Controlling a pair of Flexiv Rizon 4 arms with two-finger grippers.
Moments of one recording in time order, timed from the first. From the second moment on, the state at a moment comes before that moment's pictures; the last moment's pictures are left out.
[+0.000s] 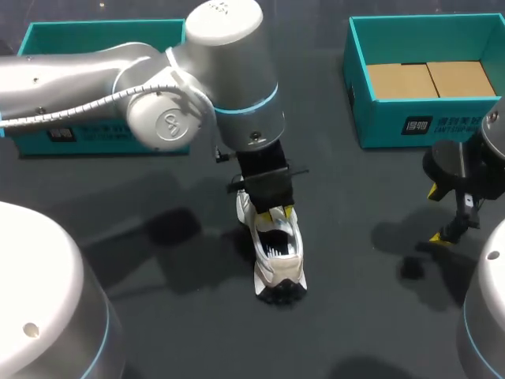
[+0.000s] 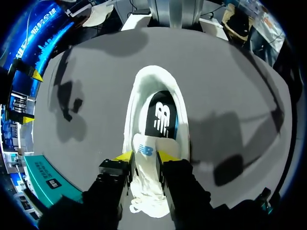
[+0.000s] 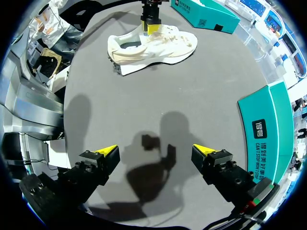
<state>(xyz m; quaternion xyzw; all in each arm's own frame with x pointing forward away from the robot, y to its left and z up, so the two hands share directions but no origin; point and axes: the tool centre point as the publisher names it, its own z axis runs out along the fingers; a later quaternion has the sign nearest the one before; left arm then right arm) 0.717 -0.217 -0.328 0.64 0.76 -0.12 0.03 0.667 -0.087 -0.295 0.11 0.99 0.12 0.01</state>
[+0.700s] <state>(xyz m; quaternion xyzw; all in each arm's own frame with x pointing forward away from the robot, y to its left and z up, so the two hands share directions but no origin) 0.692 -0.223 -0.350 0.64 0.76 -0.12 0.02 0.667 -0.087 -0.295 0.11 0.99 0.12 0.01</state>
